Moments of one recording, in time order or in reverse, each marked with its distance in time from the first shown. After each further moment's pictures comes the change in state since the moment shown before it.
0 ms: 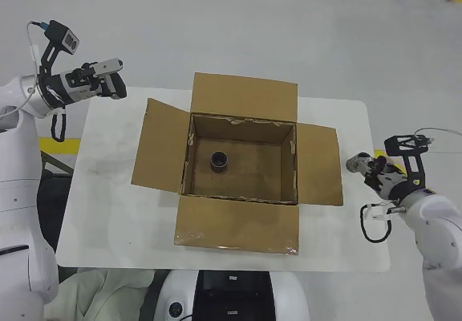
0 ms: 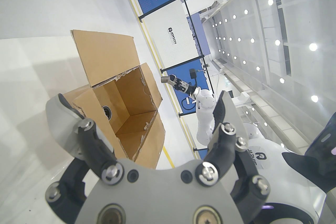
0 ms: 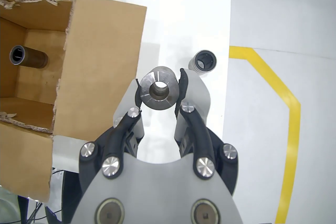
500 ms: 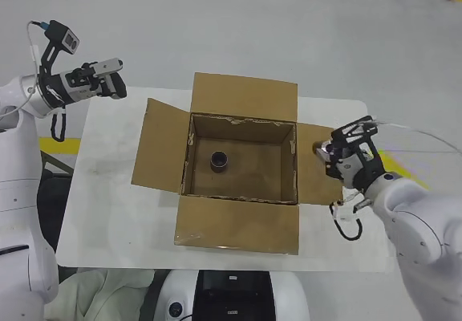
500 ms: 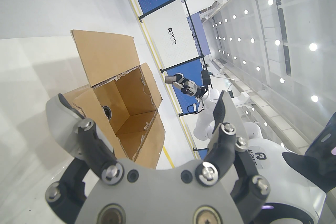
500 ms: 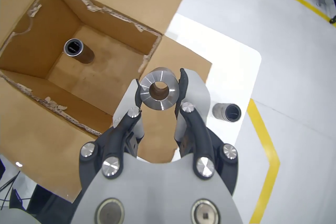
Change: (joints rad) left arm 0.000 0.000 0.000 0.000 0.000 0.000 0.000; right arm 0.225 -0.004 -0.297 -0.033 -0.072 -0.127 0.047
